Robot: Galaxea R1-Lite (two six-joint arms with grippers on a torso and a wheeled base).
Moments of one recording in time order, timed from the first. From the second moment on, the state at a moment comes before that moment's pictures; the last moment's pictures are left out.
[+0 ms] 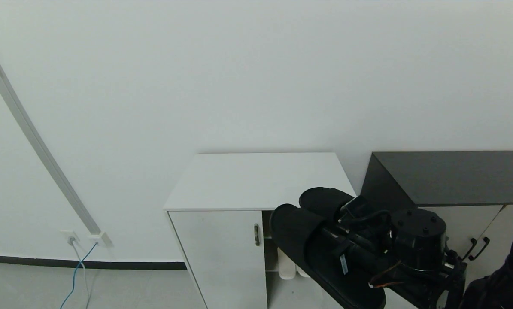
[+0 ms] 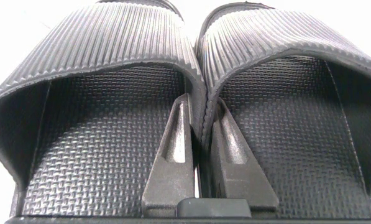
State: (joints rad) left arm 0.00 0.00 0.00 0.00 -0.01 0.00; right arm 0.72 1.91 -0.46 -1.23 -0.16 -0.12
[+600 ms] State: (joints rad) left arm 0.00 0.00 0.00 0.00 -0.01 0.00; right arm 0.72 1.91 -0.44 -1.23 -0.16 -0.12
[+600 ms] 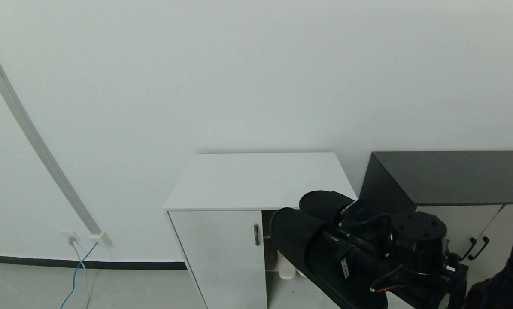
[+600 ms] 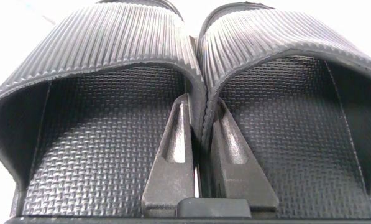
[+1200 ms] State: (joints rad) left arm 0.00 0.00 0.00 0.00 -0.01 0.00; right arm 0.73 1.91 -0.42 -1.25 -0.16 -0.12
